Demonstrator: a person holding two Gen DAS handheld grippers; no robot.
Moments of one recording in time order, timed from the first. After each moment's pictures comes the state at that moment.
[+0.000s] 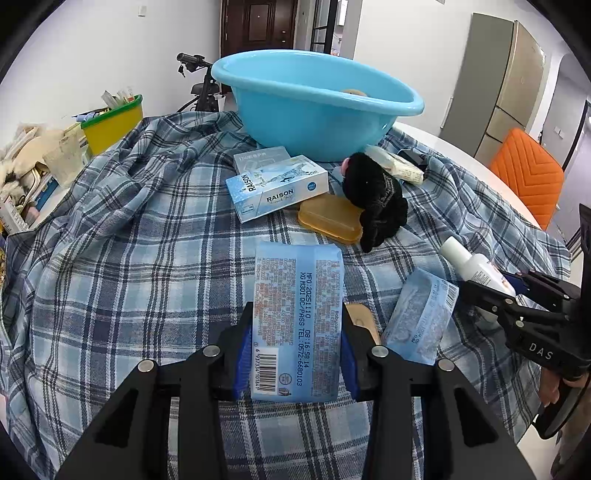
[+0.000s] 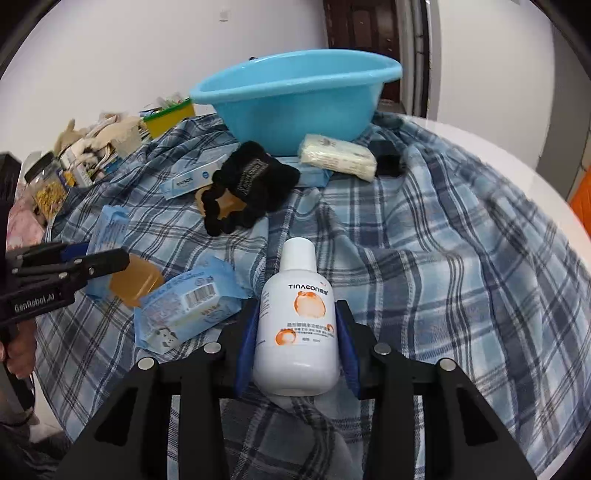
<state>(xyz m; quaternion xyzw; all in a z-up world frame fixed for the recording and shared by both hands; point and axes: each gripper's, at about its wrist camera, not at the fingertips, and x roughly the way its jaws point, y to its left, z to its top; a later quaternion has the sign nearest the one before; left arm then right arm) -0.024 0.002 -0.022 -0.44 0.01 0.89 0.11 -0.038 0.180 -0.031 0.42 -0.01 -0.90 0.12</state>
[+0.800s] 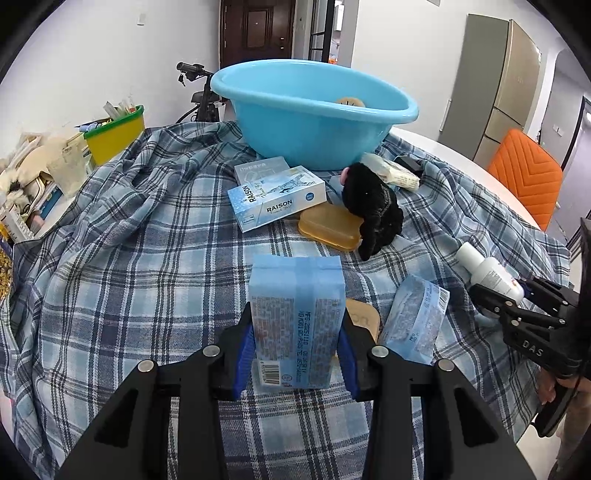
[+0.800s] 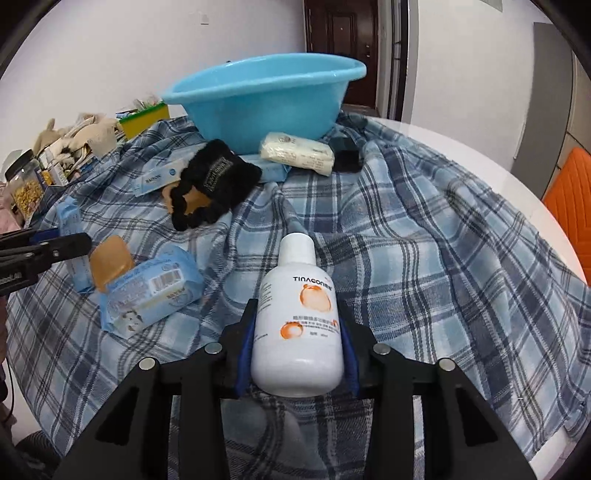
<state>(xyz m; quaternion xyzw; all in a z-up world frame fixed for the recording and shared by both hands) -0.020 0.002 -0.014 -0.43 0.01 0.90 0.11 -0.025 0.195 -0.033 0.40 0.01 -0.91 0.08</state>
